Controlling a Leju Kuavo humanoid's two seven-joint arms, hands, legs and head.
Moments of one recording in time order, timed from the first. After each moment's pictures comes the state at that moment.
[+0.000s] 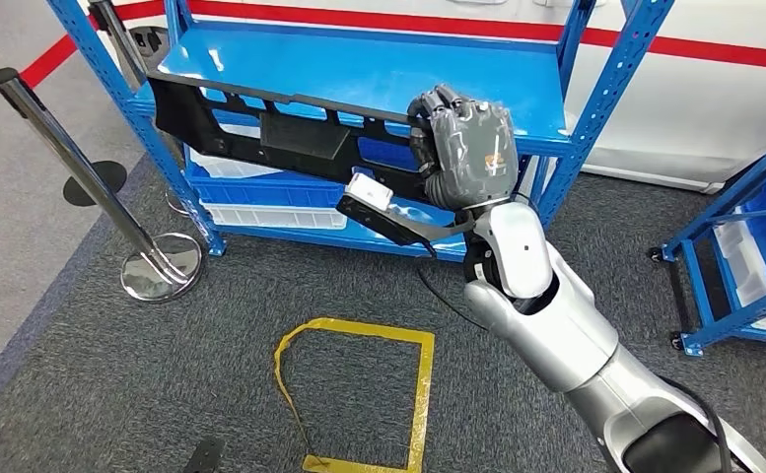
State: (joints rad) left arm -0.10 0.10 -0.73 -0.25 0.63 0.31 -0.27; right arm -0.76 -0.15 0.69 -1.56 1.04 -0.27 0.45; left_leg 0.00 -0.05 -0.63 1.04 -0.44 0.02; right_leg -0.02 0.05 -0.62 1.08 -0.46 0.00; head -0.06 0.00
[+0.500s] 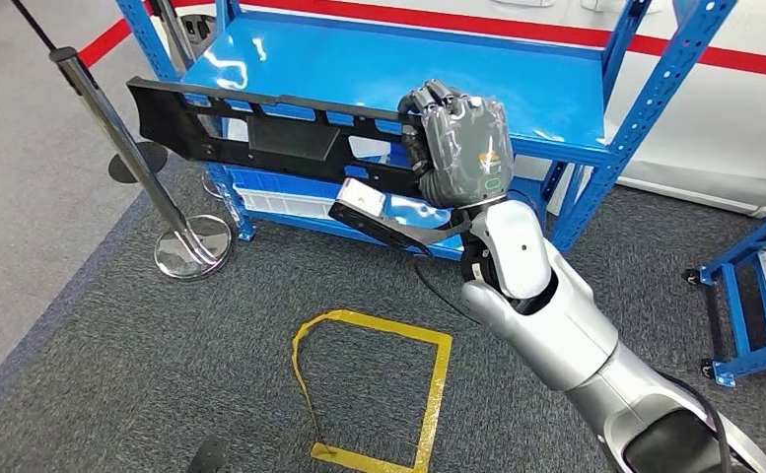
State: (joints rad) left arm -0.10 0.11 -0.73 -0.25 0.63 0.30 -0.30; right arm -0.77 -0.16 0.70 -1.60 1.07 -0.27 0.43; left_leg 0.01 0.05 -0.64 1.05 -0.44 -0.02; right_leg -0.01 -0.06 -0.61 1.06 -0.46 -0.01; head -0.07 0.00
